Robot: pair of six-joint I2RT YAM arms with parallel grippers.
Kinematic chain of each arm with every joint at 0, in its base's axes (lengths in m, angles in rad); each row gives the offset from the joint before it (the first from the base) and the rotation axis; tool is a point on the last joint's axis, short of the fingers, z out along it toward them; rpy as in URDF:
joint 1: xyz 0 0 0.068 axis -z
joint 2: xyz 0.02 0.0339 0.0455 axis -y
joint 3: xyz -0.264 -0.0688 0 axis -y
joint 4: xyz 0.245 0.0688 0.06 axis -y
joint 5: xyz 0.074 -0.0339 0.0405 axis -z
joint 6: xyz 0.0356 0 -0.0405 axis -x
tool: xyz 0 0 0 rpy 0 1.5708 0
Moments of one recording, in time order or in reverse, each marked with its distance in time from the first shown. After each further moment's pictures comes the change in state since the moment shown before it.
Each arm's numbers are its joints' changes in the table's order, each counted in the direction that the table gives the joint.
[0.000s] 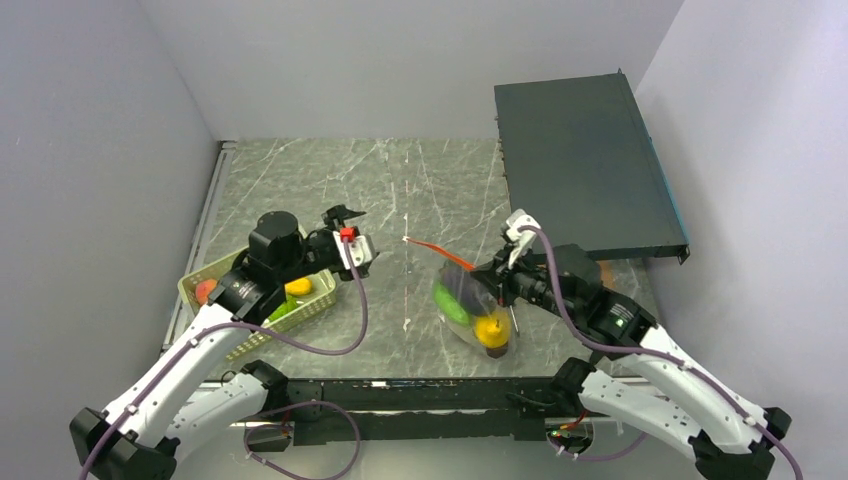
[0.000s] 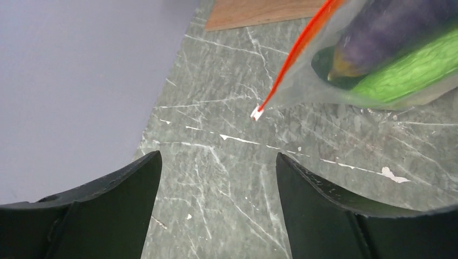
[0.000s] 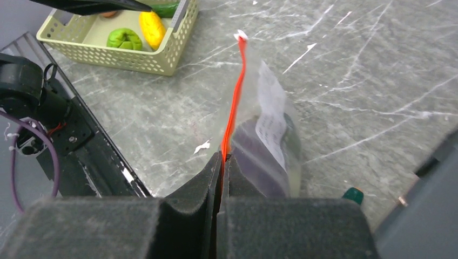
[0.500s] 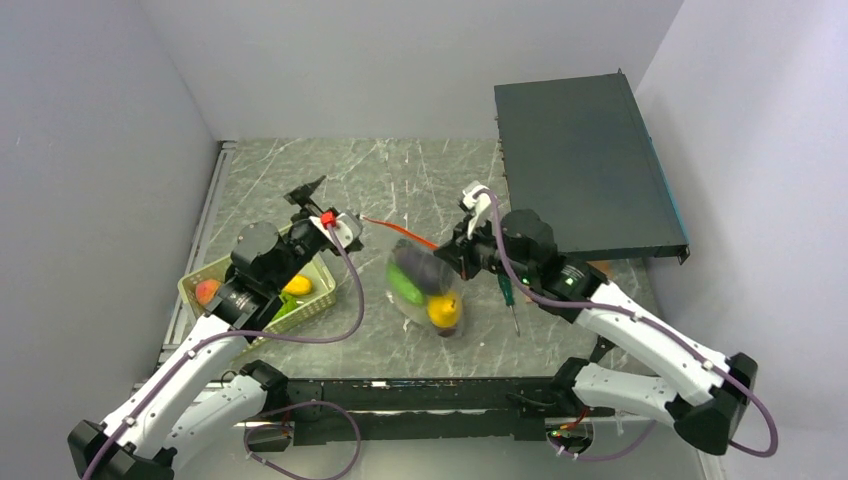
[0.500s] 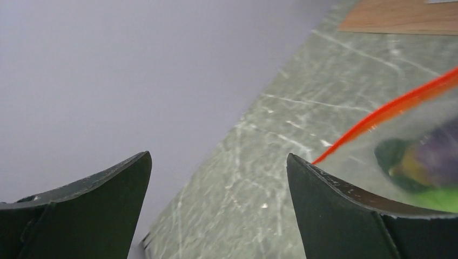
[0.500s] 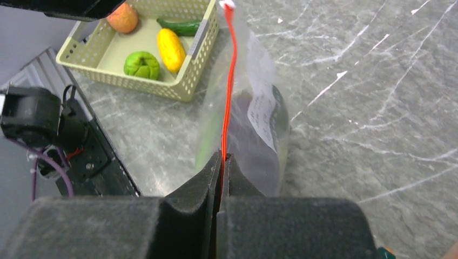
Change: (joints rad) left arm -0.012 0.080 -0.075 0.269 -0.309 0.030; right arm 0.000 -0.309 0.116 0.173 -0.094 -0.025
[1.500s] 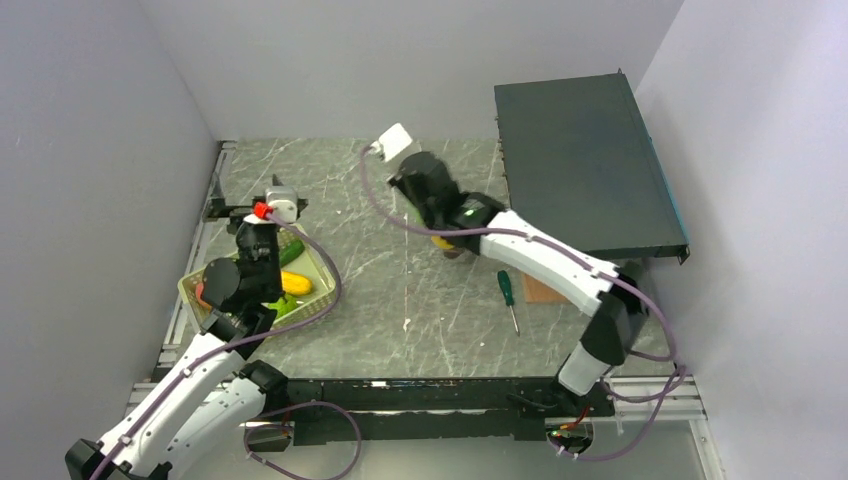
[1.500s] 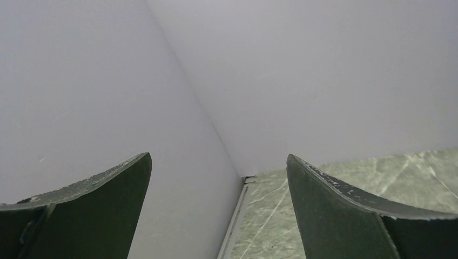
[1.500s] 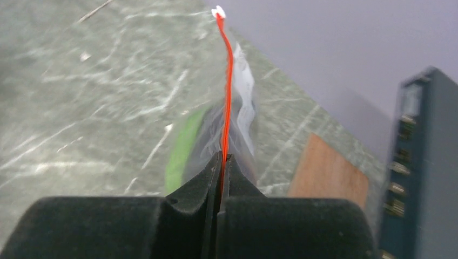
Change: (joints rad) left arm 0.005 0.103 -0.103 0.472 -0.750 -0.072; right arm -0.047 -0.650 0.613 -0.021 0.670 0.420
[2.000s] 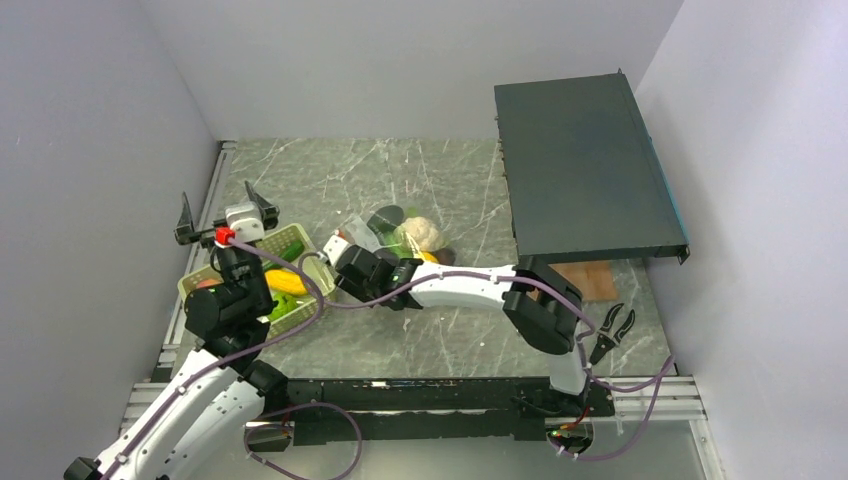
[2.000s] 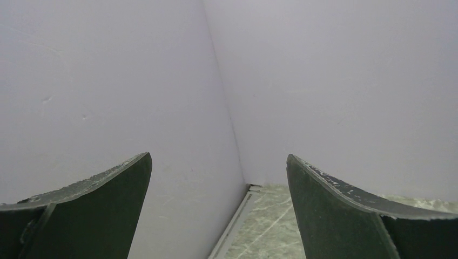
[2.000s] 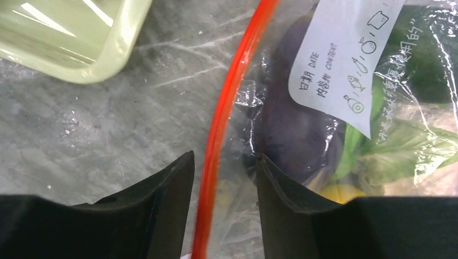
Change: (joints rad) left arm 0.002 0.117 -0.092 0.206 -0.134 -0.011; right arm -0.292 -0.354 -0.138 0.016 -0.192 -0.206
